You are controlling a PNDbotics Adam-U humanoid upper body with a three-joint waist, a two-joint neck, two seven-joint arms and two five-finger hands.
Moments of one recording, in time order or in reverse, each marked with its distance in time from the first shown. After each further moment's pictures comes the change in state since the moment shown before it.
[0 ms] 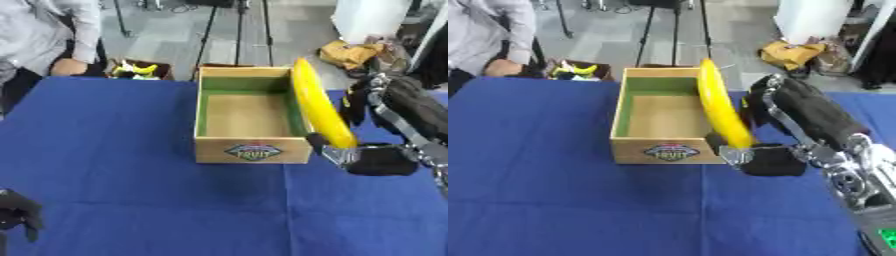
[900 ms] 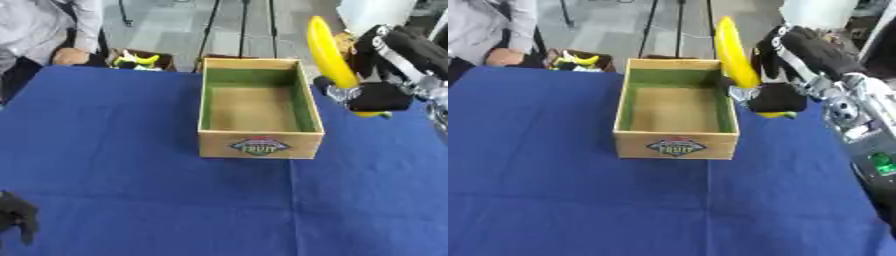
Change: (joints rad) left arm -0.005 0.001 -0.007 0.000 -0.006 -0.005 -0.013; right arm -0.243 -0.034 -0.028 0.304 -0.058 0.018 0.008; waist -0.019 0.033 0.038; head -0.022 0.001
